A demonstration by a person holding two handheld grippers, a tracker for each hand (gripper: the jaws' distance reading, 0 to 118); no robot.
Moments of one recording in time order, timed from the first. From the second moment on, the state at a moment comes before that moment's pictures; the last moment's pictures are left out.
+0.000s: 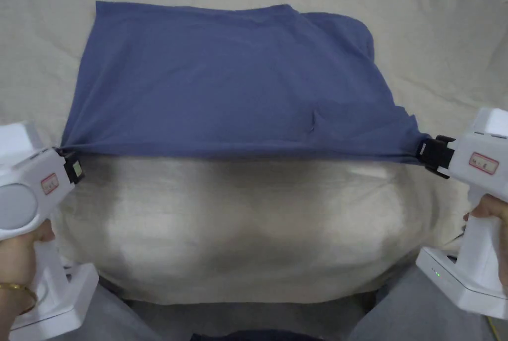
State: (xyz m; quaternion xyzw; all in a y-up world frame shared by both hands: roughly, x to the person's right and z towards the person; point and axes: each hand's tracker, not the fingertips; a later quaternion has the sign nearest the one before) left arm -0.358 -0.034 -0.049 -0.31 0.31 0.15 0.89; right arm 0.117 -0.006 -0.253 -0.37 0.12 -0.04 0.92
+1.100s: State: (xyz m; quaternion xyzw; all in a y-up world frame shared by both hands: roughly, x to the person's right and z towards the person) left arm -0.366 0.001 0.001 -0.33 0.32 0.12 0.88; right arm 0.131 0.017 -0.247 -0.42 0.11 0.08 0.90
